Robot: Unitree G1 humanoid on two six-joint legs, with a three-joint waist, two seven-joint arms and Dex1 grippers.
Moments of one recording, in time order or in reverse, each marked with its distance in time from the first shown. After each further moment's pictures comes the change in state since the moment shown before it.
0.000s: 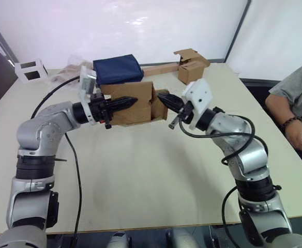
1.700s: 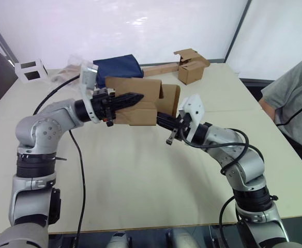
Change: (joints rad) left arm -0.019 -0.010 0.018 -0.056 -0.141 0.121 0.057; right arm 0.030 0.091 0.025 -0.036 0.178 0.122 0.087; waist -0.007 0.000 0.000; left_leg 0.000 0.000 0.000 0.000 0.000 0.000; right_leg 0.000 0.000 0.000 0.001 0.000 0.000
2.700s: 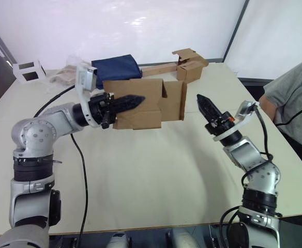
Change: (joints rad) left arm 0.024 -0.011 0.070 -0.044 -0.216 0.176 0.083; right arm 0.076 0.179 -0.546 0.305 0.787 0.168 -0.207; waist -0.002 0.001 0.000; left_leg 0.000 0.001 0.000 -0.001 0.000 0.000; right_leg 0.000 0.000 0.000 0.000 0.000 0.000
